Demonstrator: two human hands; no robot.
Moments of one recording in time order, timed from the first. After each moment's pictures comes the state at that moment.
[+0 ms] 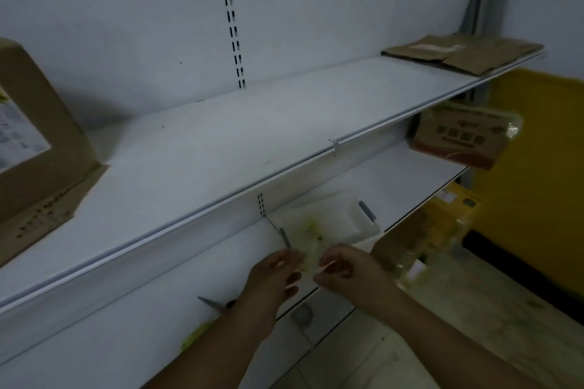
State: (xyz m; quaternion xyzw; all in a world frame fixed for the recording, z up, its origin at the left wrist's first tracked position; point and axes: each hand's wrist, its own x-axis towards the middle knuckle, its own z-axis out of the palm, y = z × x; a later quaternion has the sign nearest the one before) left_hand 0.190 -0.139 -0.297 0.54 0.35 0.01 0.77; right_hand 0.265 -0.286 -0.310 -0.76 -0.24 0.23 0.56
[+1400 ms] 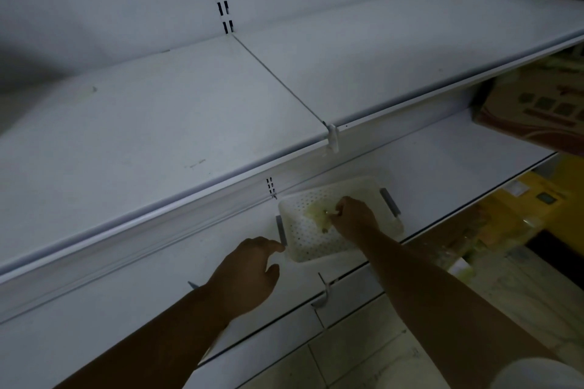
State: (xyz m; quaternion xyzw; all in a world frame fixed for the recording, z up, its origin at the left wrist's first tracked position) left_hand 0.260 -0.089 -0.364 0.95 0.17 -0.05 0.25; right_hand 0.474 -0.199 -0.449 -0.93 -0.22 0.18 0.25
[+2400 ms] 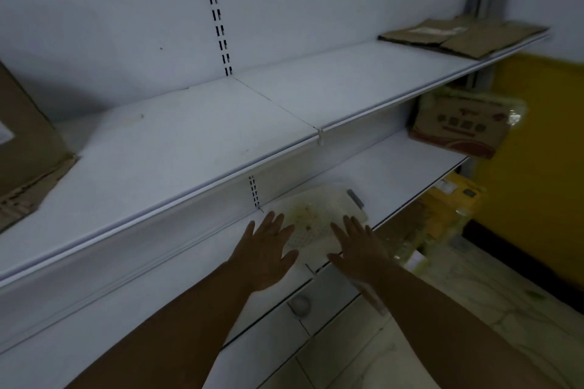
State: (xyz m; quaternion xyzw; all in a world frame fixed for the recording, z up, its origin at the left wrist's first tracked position) left_hand 0.246 -0.102 -0.337 0.99 0.05 -0.12 0.05; right_hand 0.364 -0.286 -0.390 -0.93 -0.34 0.14 -0.01
